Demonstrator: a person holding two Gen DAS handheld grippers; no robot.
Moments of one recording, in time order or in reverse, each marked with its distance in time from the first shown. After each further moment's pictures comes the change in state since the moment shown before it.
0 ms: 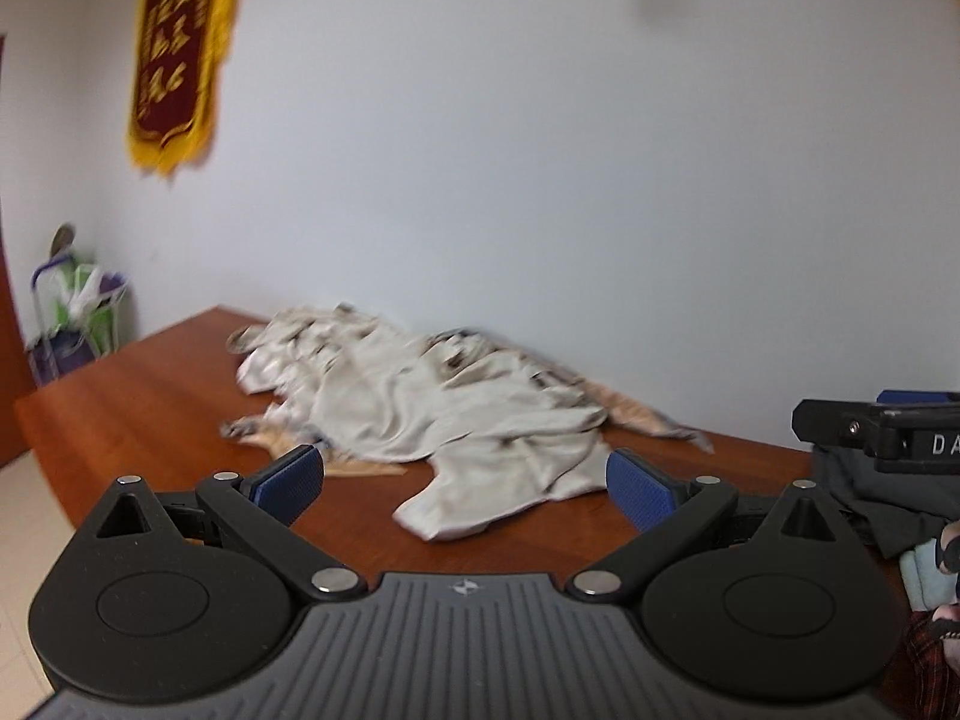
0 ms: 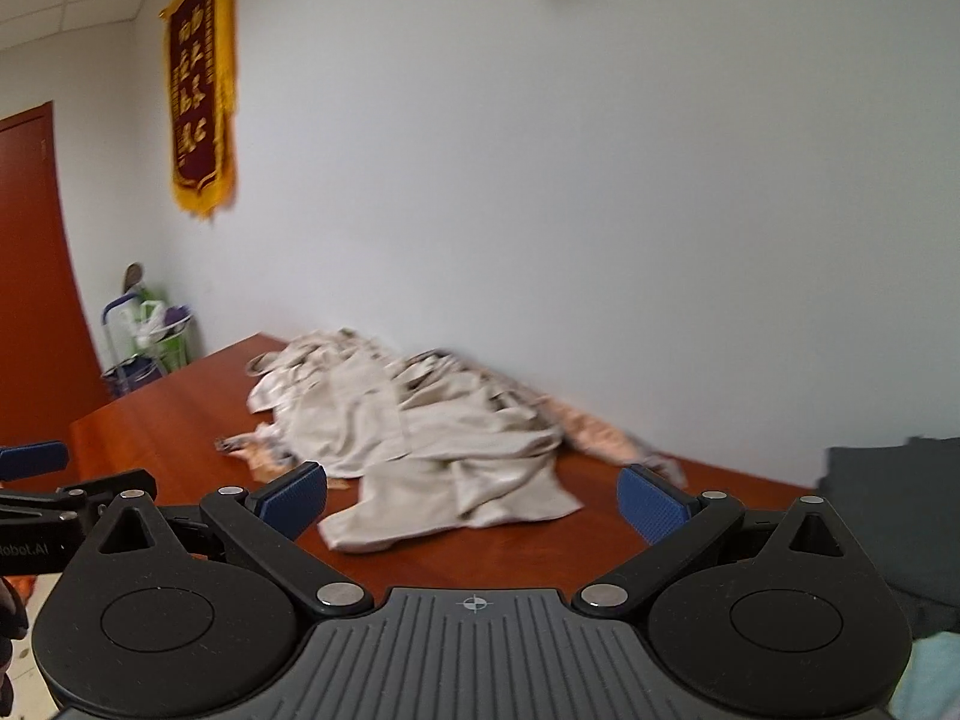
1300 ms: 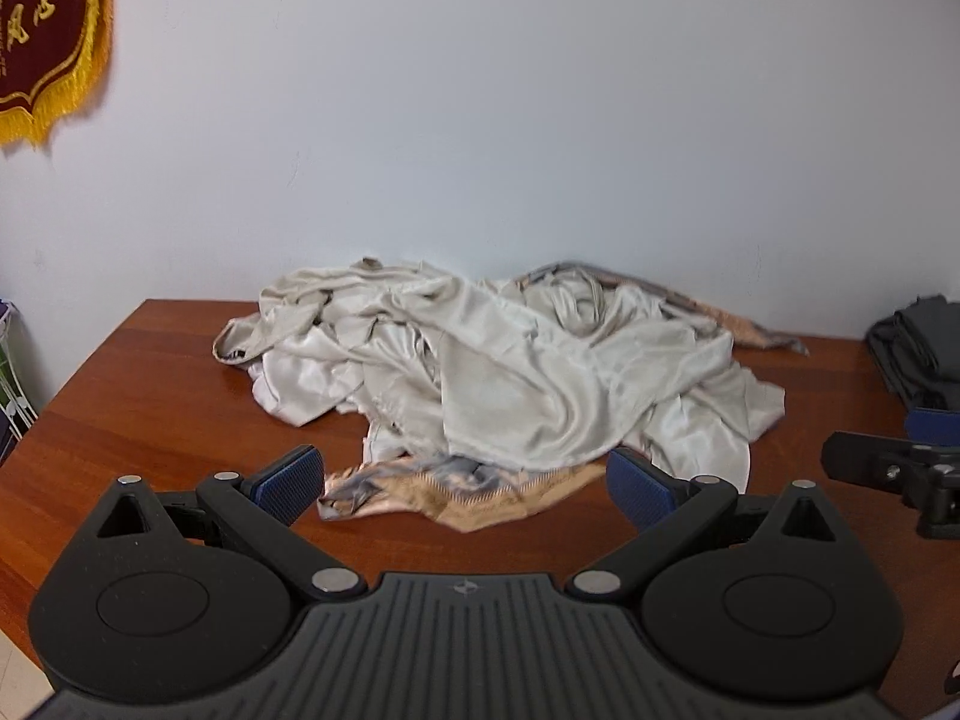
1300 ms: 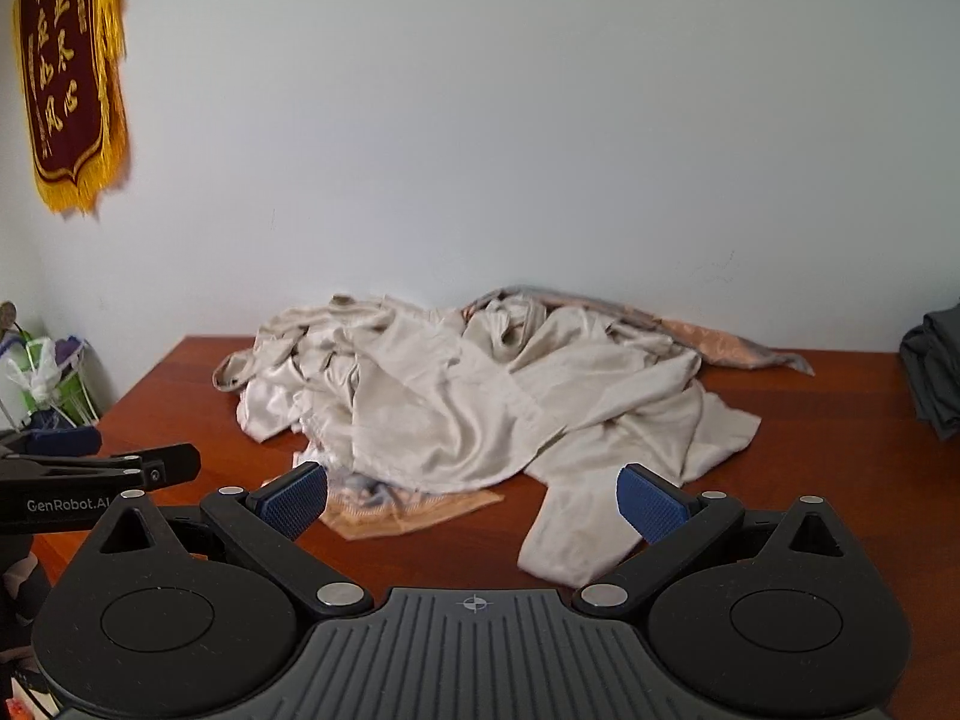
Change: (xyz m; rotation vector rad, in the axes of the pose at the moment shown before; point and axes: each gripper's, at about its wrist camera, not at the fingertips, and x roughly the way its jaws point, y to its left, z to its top) left arm 0.253 0.318 0.084 0.232 0.201 -0.311; right arm 0.207 0.294 0.029 0.240 0.122 -0.306
